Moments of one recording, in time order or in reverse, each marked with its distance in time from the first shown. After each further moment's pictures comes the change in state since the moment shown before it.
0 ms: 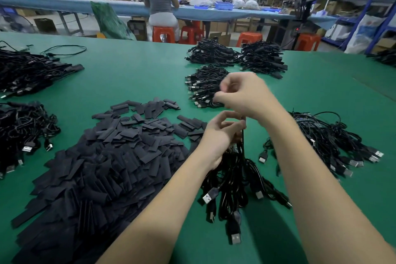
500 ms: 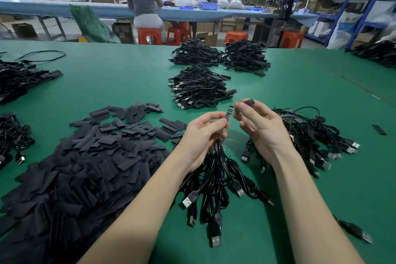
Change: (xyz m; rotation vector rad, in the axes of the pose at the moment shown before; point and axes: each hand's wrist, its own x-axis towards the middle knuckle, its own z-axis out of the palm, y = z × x) left_hand -0.003 0.003 -0.002 -0.145 -0.152 0.003; right_hand -0.054 0.086 -0.011 1.109 0.182 0.240
